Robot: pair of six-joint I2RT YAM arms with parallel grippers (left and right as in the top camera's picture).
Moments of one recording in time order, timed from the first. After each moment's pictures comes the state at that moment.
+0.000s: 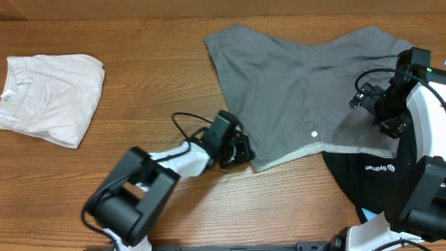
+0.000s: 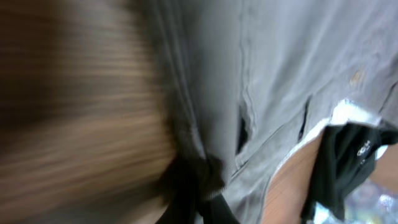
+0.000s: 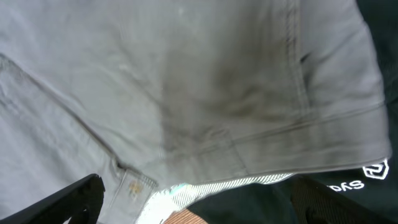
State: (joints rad) left arm -0.60 1.86 0.85 -0.01 0.50 -0.96; right arm -0.30 1.77 1.45 -1.12 -0.06 0.42
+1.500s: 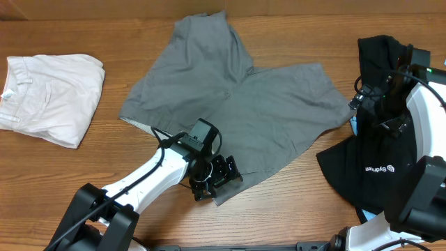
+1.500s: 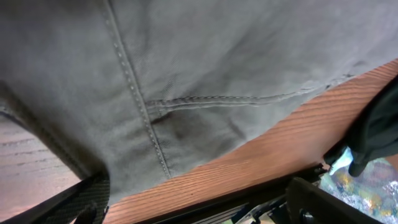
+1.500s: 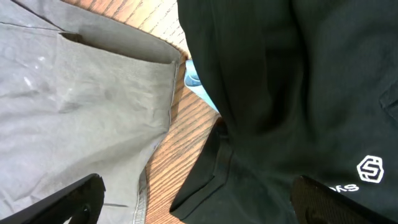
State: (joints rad) left arm -0.56 1.59 0.80 -0.63 0.57 -0.98; right arm -0.30 1.77 1.45 -1.13 -0.06 0.38
